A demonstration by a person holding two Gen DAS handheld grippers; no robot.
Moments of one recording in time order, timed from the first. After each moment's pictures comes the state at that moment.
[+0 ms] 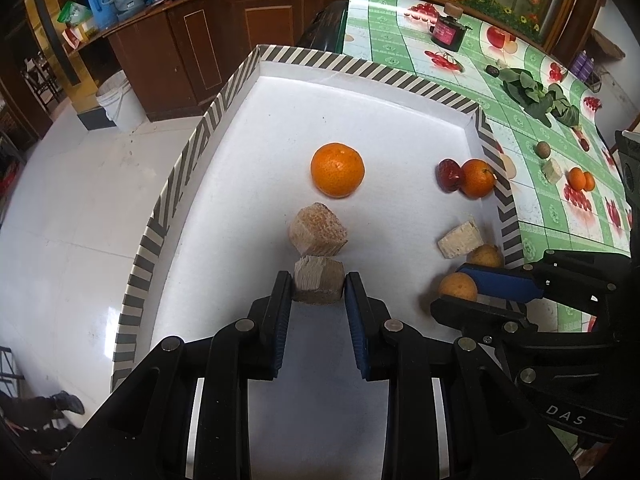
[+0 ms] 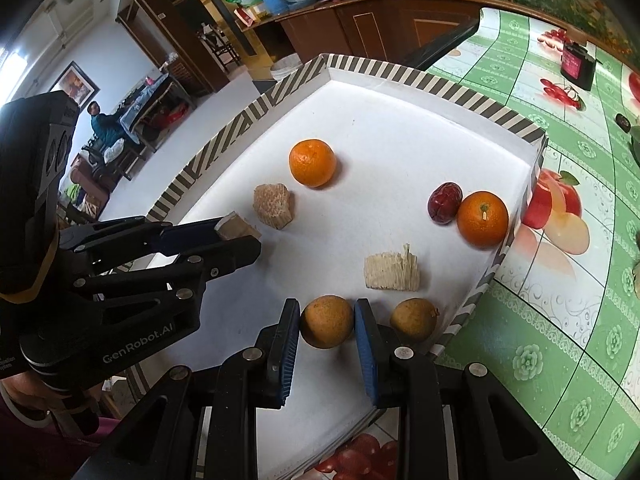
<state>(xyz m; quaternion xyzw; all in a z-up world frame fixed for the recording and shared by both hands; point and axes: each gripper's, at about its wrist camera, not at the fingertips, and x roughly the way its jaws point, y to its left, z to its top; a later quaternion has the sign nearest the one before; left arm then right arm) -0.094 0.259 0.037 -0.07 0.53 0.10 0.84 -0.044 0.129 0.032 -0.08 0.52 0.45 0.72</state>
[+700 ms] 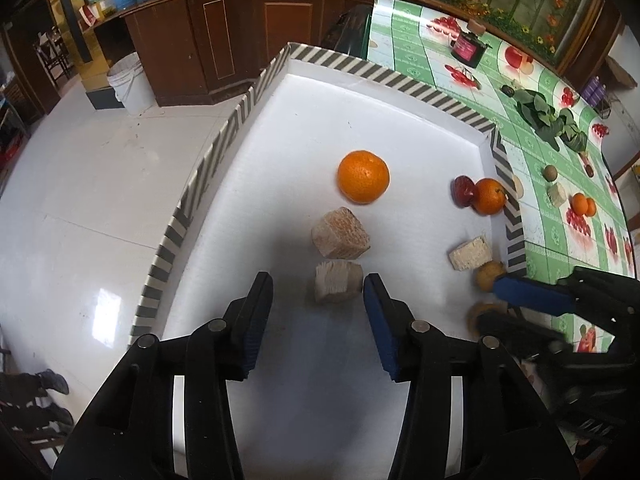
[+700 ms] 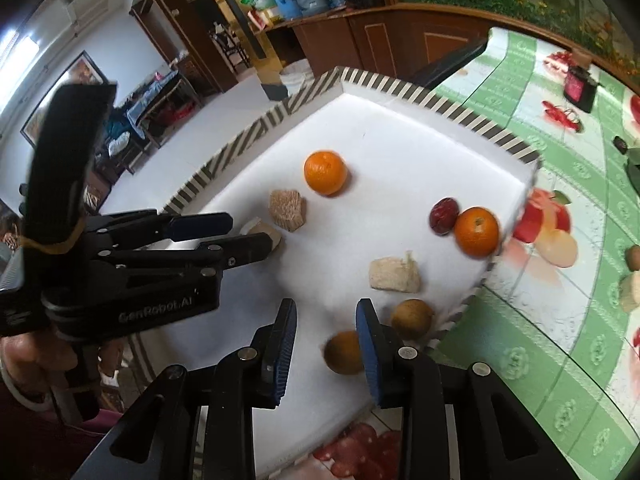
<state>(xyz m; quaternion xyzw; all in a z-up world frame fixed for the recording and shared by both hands) -0.099 0.274 0.044 -0.12 0.52 0.12 0.84 -0.049 0.112 0.056 -0.08 0.49 0.46 0.73</state>
